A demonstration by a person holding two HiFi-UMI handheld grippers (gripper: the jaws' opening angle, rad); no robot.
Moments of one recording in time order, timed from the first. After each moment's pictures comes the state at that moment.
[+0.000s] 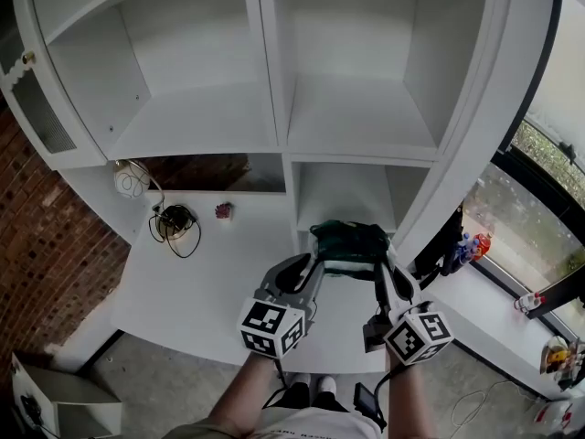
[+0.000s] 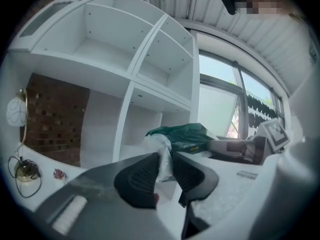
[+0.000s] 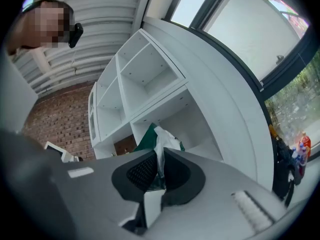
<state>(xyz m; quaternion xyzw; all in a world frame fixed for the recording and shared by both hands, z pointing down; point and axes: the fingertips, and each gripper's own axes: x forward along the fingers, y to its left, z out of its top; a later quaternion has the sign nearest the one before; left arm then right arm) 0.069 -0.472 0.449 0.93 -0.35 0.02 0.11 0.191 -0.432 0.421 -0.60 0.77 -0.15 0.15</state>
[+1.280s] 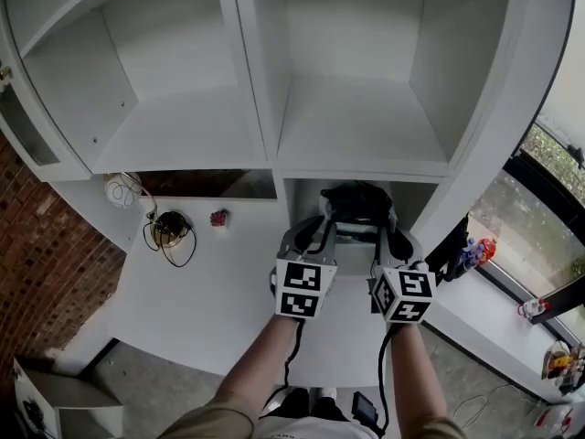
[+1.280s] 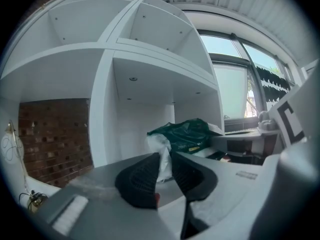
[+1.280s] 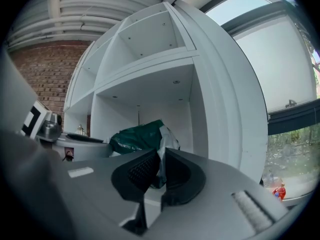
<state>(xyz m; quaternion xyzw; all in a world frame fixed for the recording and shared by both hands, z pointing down) 0.123 -0.588 0.454 0.90 -0.42 0.09 0.02 0.236 -0.554 0.440 -0.69 0.73 -0.06 -0.01</state>
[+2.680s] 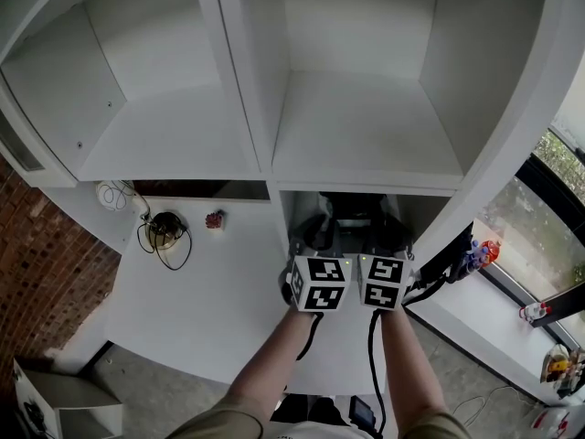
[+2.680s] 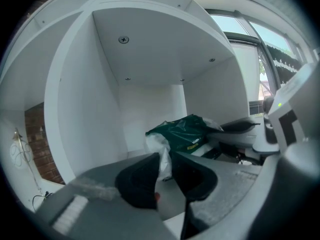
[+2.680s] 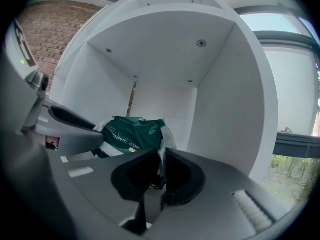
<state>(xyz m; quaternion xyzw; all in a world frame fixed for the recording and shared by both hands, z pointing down) 0.139 -0.635 0.501 0.87 -0.48 0.16 0.03 0.243 -0.619 0.481 -0.73 0.67 -0.01 -0.14</state>
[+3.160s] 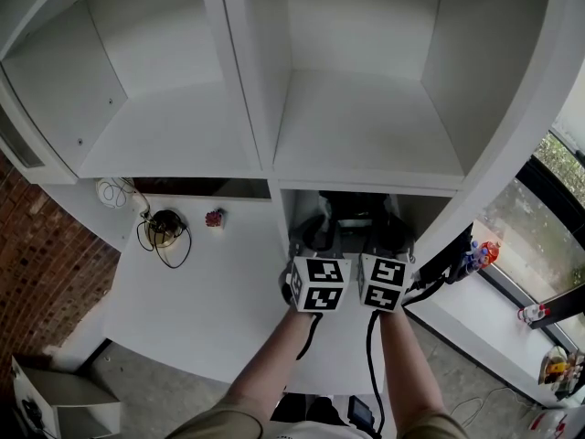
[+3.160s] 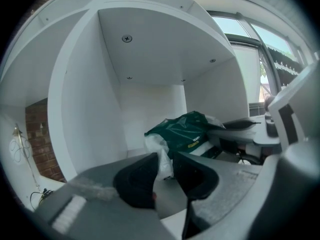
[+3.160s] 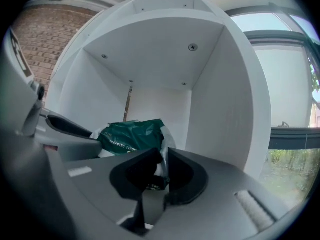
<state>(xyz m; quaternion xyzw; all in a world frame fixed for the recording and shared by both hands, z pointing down) 0.138 -0.634 0.505 0.87 -0.48 0.15 0.04 0.245 -0.616 0.476 -0.74 0.67 -0.01 -0.10</state>
